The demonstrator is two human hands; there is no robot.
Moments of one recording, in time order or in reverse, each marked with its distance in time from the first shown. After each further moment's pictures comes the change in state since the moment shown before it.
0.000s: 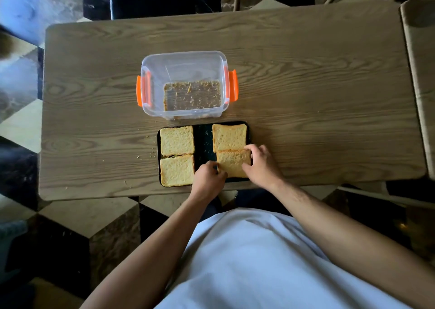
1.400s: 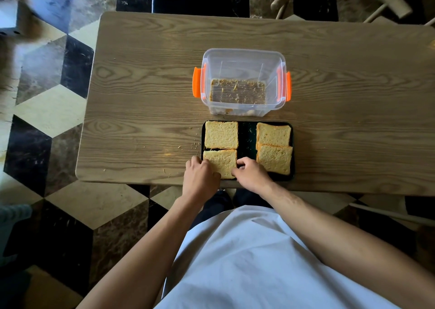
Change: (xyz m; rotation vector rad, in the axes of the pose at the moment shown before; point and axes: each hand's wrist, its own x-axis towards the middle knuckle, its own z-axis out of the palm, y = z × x) left_hand -0.004 -0.098 -0.091 0.299 0.053 0.064; right_hand -0.011 -0.092 0.102 0.104 -0.166 0.143
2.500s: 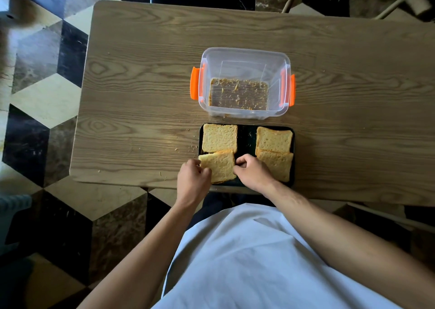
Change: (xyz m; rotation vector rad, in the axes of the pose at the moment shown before) left_hand 0.012 0.000 -0.007 -0.423 0.121 -0.258; right_hand 0.012 -0.013 -0.023 -0.021 -0.044 -0.017
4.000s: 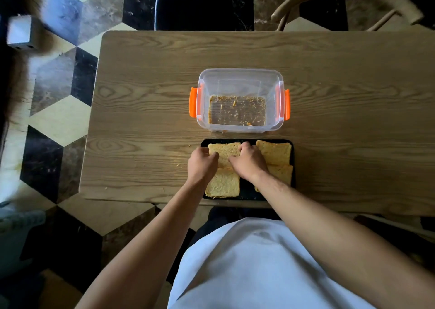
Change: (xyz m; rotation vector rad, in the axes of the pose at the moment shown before) left_hand 0.036 0.074 -0.006 -0.115 -0.012 -0.047; right_hand 0.041 -0.043 -0.017 -0.194 0.205 -0.026
